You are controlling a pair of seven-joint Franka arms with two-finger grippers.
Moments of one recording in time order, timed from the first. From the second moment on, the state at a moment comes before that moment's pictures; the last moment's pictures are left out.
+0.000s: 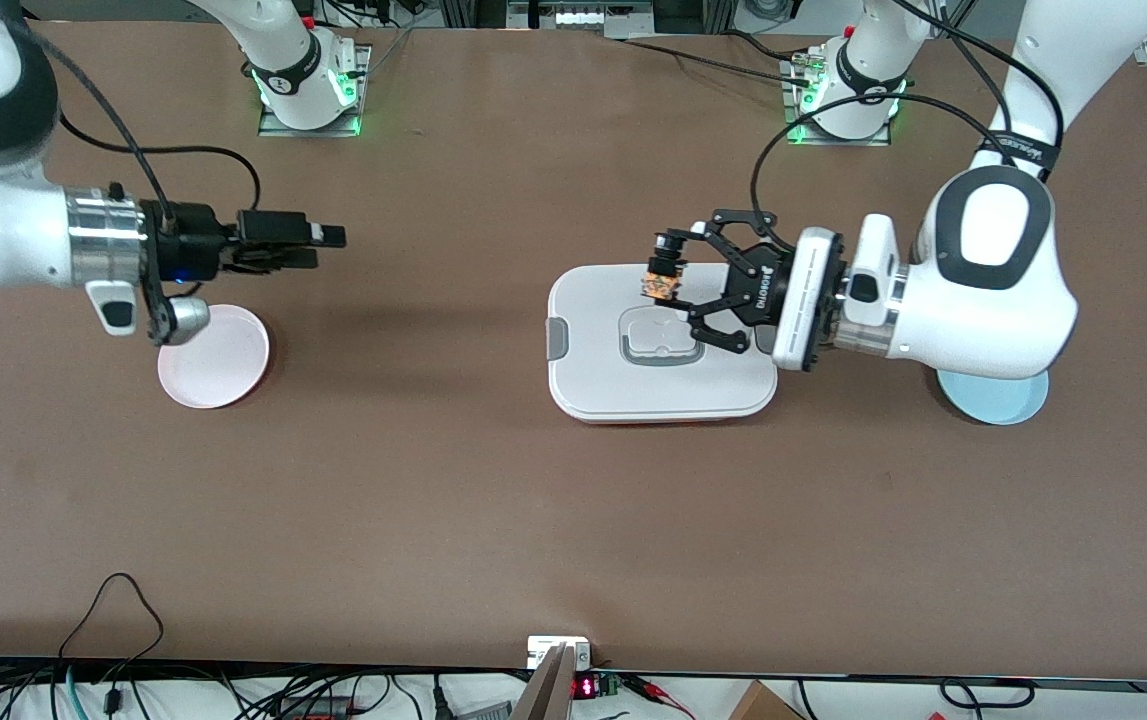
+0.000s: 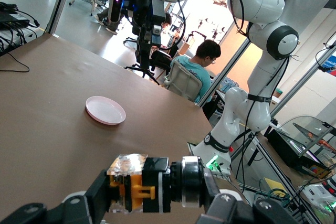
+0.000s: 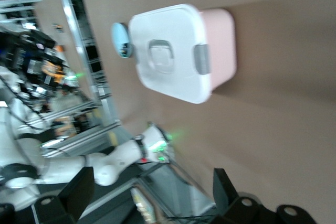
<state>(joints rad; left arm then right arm) 0.22 0.48 -0.64 -1.54 -1.06 1.79 1.32 0.24 0.24 -0.16 -1.65 1.05 1.53 -0.05</state>
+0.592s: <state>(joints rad) 0.21 0.48 -0.64 -1.54 -1.06 1.81 1.33 0.34 0.38 -0.15 -1.70 1.54 1.58 -0.11</state>
